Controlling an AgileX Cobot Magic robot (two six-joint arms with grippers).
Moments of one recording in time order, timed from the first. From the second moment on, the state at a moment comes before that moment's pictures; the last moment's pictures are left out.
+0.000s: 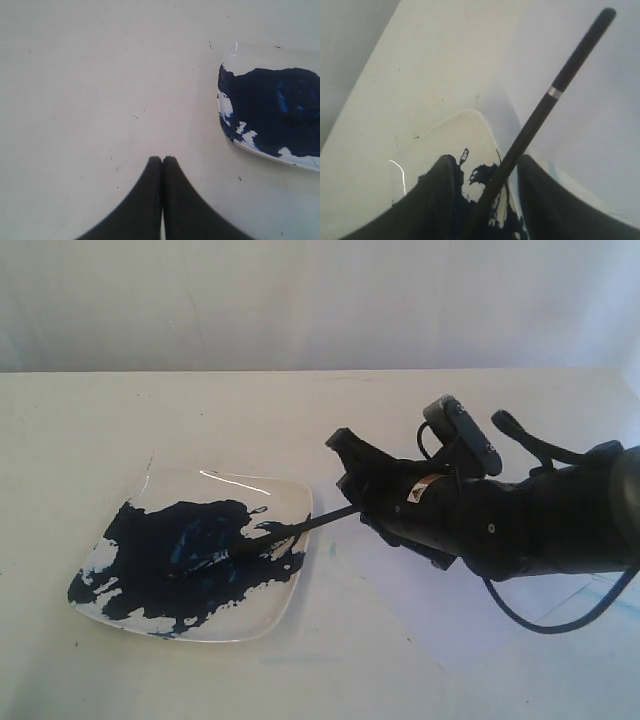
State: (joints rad) left arm -0.03 0.00 0.02 -0.03 0.42 0.00; right arm 0.78 1.70 -0.76 0.43 -0.29 0.78
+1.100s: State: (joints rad) left arm -0.03 0.00 0.02 -0.03 0.42 0.00; right arm 0.82 1.95 -0.89 0.41 -0.41 1.19
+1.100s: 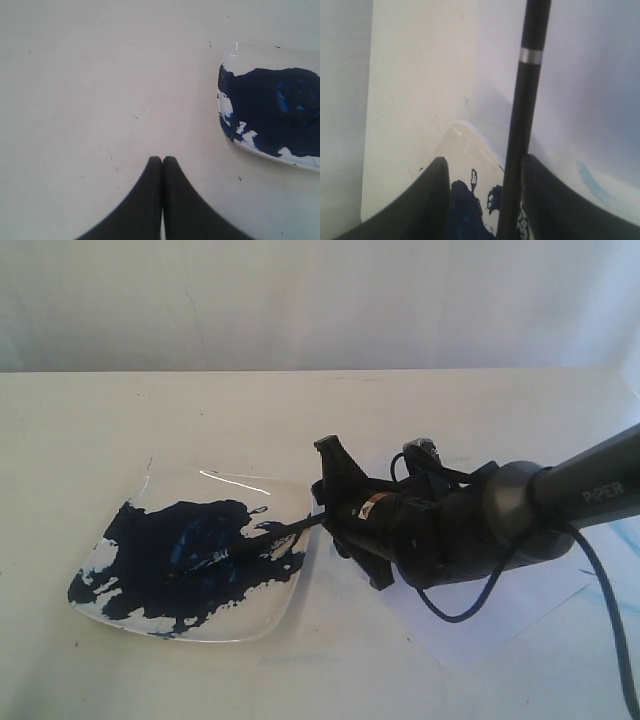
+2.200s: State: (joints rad) left arm -0.03 0.00 0.02 -0.03 0.42 0.00; right arm 0.82 2.03 -0.89 0.41 -0.51 1.24
